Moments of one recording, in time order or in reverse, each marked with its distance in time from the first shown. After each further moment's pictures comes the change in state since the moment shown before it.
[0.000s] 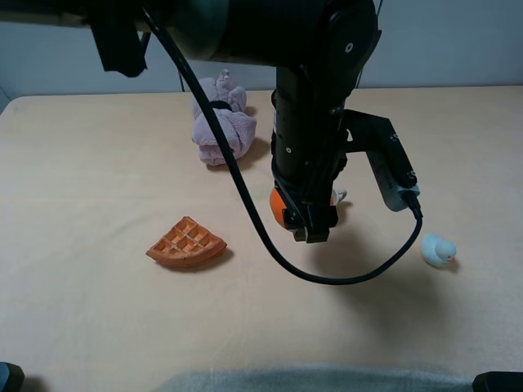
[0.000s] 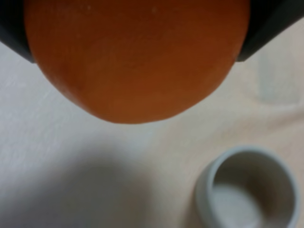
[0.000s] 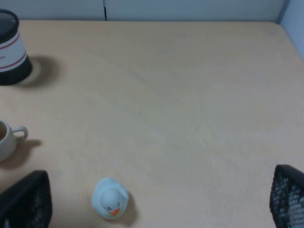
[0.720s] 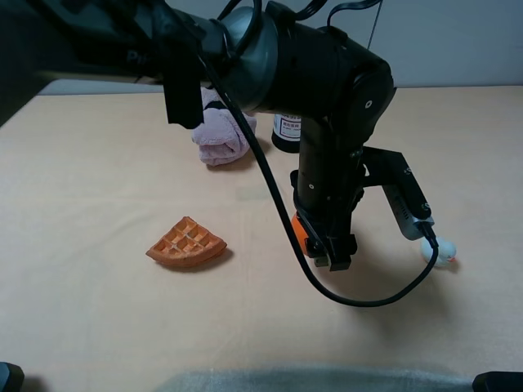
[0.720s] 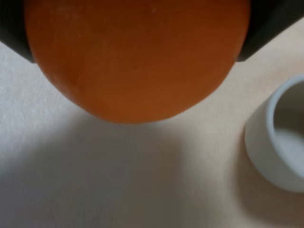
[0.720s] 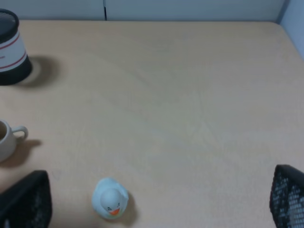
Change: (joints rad) left arm -0.037 0.112 -0.023 -0.058 -0.089 -0.024; right arm 0.000 0.000 0.000 0.000 0.000 0.000
